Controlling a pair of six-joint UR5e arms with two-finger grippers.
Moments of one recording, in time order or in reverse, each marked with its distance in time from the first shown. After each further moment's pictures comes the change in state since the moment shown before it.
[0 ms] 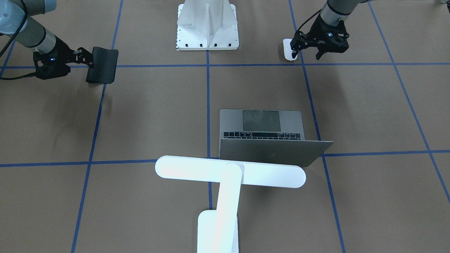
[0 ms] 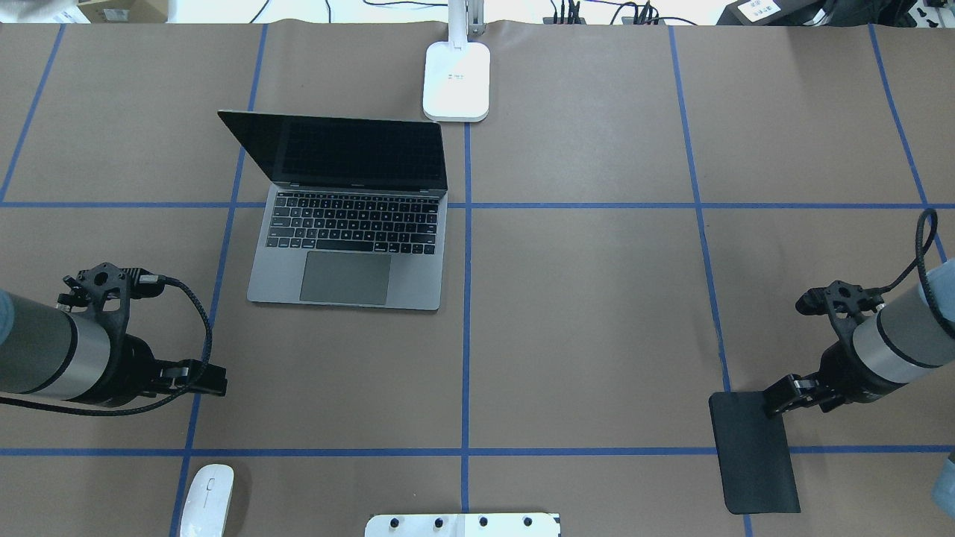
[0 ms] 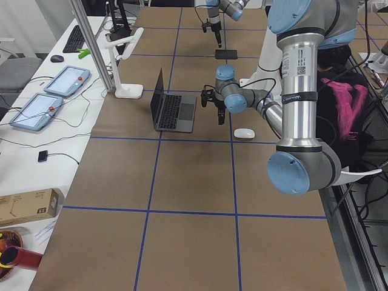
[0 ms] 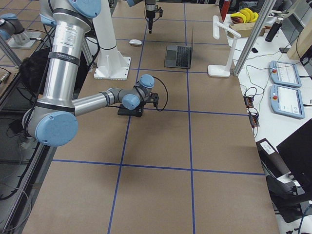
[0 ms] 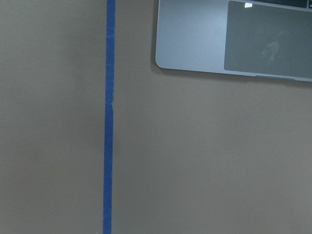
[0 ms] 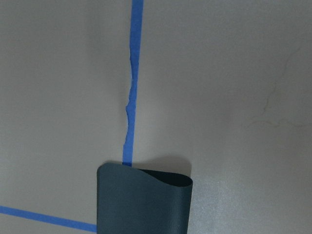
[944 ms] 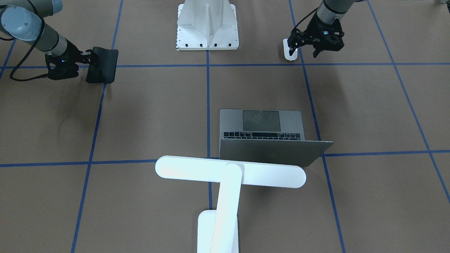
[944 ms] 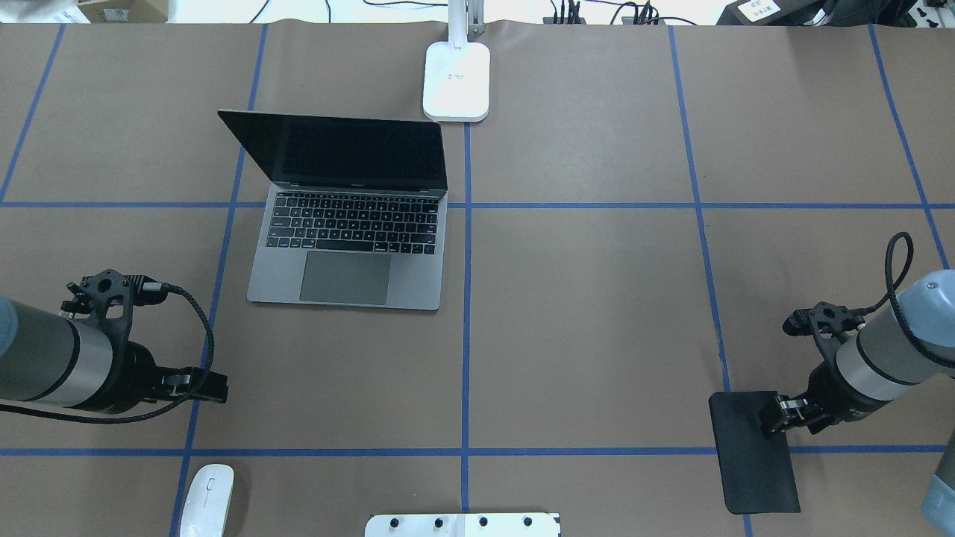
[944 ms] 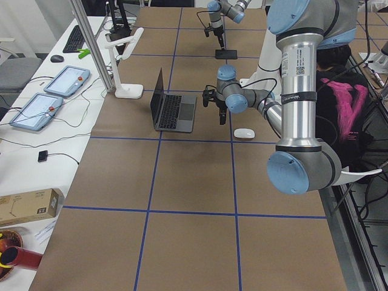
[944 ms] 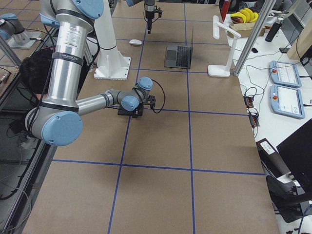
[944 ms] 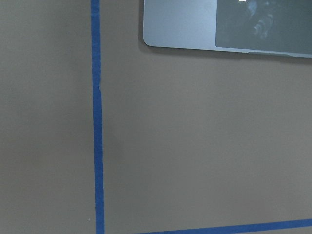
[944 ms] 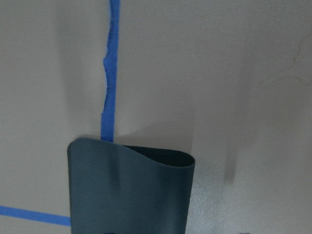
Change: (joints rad) left arm 0.016 0.006 -0.005 -0.001 0.009 0.005; right arm -0.061 0.006 -0.036 0.000 -0.004 0.027
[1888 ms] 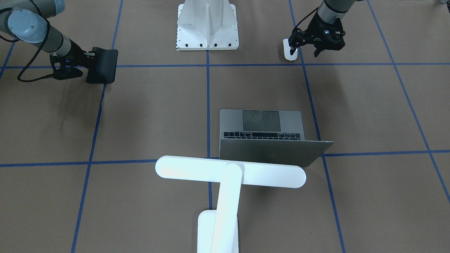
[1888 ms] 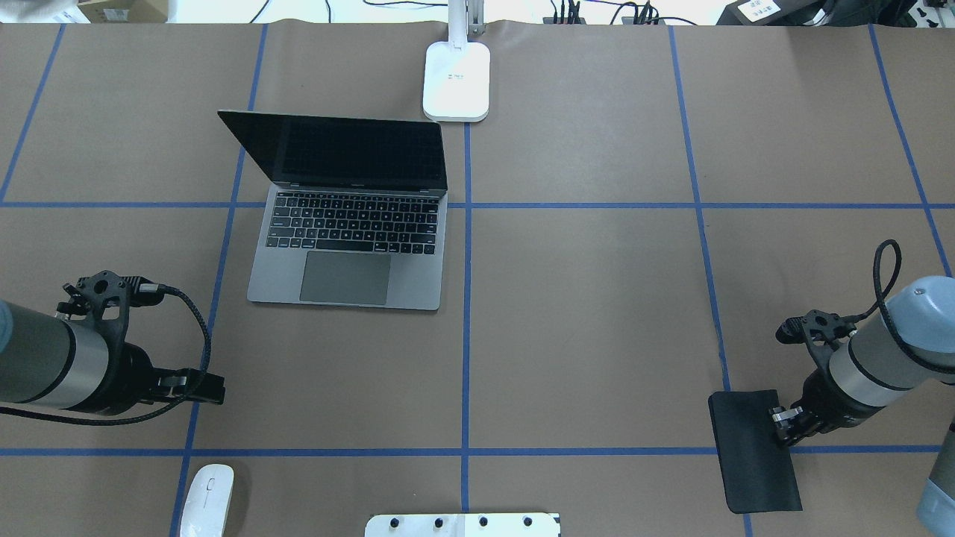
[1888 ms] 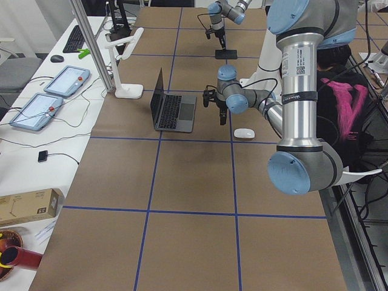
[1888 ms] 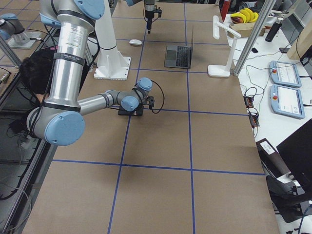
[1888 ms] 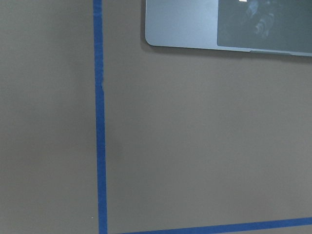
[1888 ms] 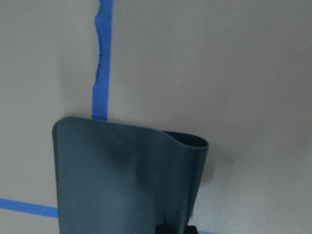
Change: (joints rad) left arm 0.000 0.009 -0.006 -0.001 0.001 0.002; right arm -0.012 0.005 -0.004 -0.002 0.011 -0.004
